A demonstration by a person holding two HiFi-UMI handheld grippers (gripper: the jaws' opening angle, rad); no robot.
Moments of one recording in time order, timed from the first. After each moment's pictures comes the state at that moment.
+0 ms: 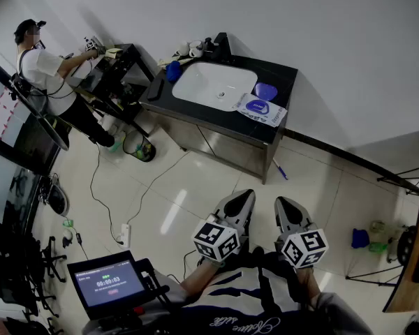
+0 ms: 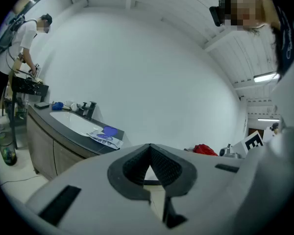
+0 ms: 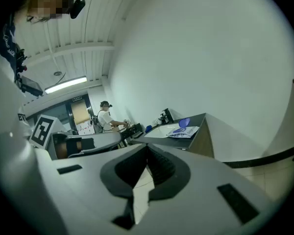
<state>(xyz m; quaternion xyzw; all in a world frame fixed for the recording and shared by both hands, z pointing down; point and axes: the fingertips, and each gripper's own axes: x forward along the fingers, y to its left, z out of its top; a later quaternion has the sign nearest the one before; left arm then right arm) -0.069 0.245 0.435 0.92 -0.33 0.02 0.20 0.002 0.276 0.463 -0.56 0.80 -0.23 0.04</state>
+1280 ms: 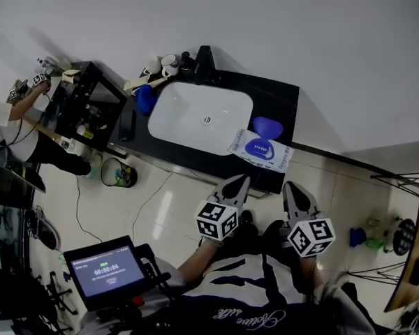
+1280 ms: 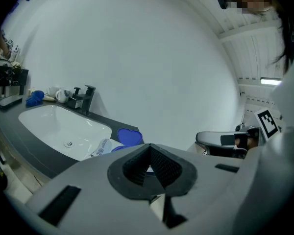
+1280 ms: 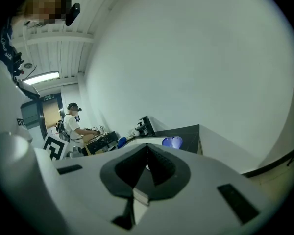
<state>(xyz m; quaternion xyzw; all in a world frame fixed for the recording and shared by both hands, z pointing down) -0.050 -0.045 0.503 0.93 -0.26 0.09 0.23 0.046 0.015 0.464 -0.65 0.72 -0.23 0.04</state>
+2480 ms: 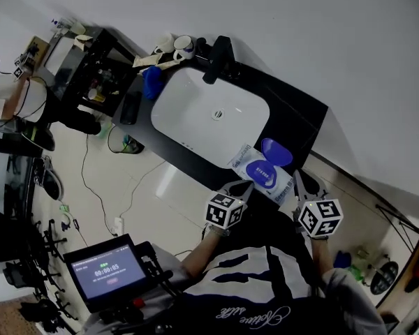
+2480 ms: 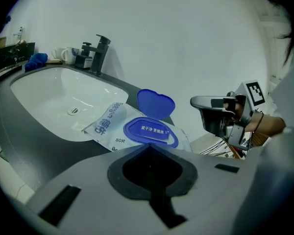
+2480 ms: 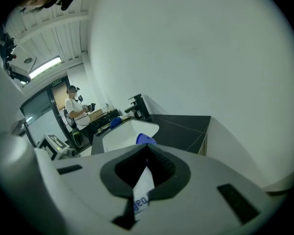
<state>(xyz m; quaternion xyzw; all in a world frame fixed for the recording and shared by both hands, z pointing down) 0.006 -0.103 0.622 0.85 -0.30 0.24 0.35 0.140 -0.130 0.540 -0.55 0.78 -0.29 -0.09</state>
